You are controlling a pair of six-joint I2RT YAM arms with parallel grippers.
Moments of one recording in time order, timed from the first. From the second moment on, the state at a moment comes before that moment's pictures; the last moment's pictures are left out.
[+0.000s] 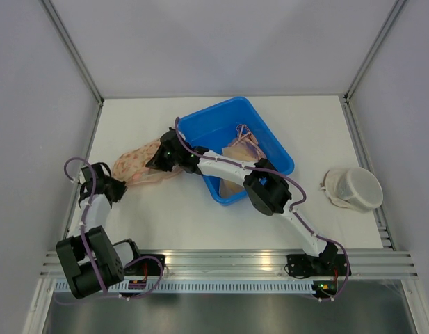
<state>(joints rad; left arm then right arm) 0.40 1.13 0.51 -0.25 0.07 -0.78 0.95 2.46 2.05 -0.13 -0.09 1.21</state>
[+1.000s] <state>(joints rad) 0.41 1.10 0.50 -0.35 0.14 -0.79 0.98 2.54 2.18 -0.27 -0.07 1.19</state>
